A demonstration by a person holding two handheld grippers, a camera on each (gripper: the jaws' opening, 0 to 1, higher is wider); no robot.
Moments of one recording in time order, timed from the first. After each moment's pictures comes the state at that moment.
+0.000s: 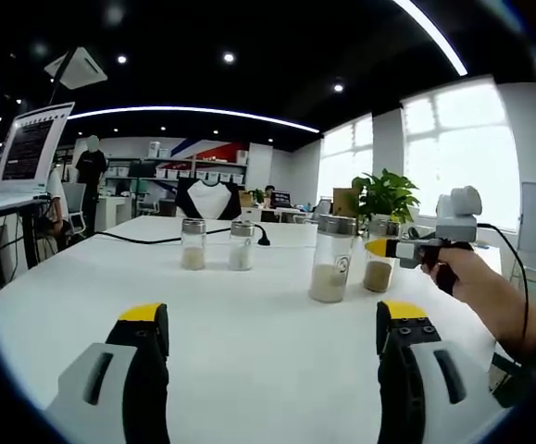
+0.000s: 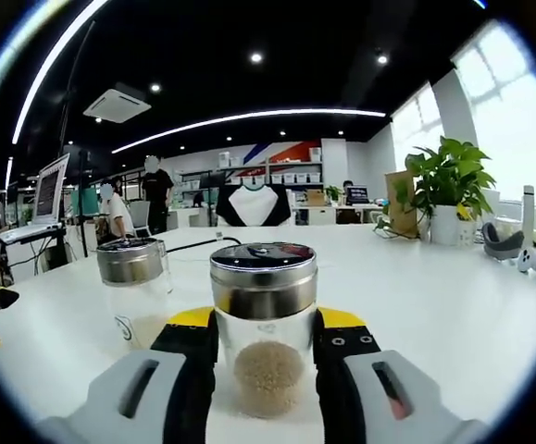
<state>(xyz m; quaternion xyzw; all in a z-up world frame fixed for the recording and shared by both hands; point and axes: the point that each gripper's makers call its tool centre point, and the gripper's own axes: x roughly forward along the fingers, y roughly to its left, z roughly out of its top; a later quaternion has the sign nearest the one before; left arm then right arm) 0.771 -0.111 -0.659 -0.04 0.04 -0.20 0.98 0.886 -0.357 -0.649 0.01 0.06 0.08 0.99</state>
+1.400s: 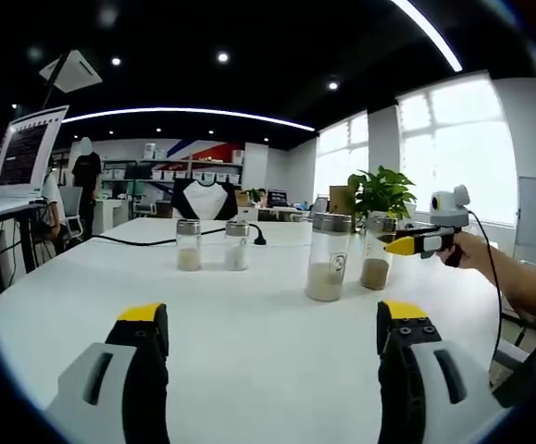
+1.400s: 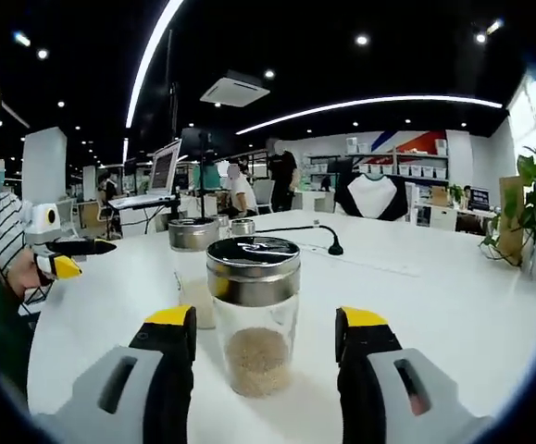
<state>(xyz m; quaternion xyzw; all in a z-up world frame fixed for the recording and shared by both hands) 0.771 -0.115 -0.658 -0.03 0.04 -0.21 0.98 0.865 -0.349 -0.645 -0.02 0.08 0.42 0.90</state>
